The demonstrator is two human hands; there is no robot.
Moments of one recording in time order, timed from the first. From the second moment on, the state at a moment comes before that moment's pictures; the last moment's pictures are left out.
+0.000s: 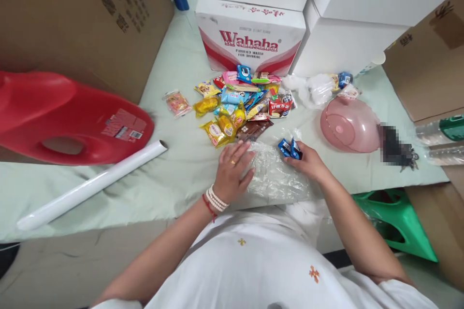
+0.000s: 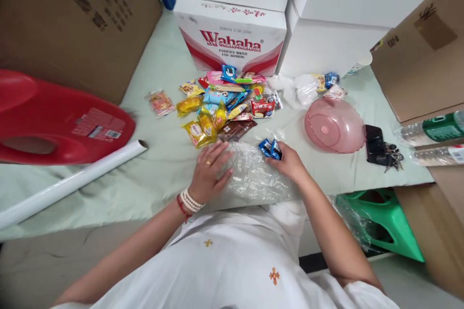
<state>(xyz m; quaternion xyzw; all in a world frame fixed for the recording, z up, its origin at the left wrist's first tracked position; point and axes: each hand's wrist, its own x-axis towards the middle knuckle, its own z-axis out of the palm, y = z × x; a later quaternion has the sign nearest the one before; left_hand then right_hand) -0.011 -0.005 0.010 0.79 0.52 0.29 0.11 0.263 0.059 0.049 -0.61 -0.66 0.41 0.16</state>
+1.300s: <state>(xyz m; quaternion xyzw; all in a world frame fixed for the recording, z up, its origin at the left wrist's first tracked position) -0.043 -0.025 0.020 0.85 0.41 0.26 0.22 0.312 -0.038 0.040 -0.44 -0.81 0.31 0.22</state>
